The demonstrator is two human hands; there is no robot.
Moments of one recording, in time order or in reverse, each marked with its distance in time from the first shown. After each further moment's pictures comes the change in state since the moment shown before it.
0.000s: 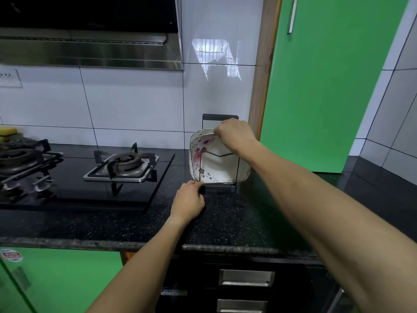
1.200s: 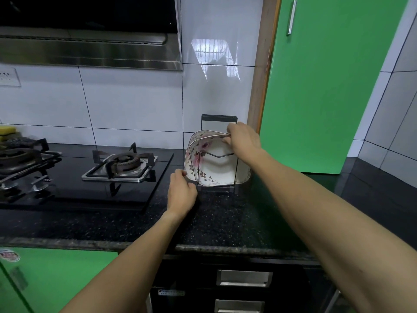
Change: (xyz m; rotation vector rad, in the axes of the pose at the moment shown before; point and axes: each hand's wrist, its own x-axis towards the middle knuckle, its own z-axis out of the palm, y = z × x) left_hand 0.005 0.009 -0.018 -0.302 0.217 -0.238; right_hand -0.018 0.014 0.010 0.354 -0.050 0.315
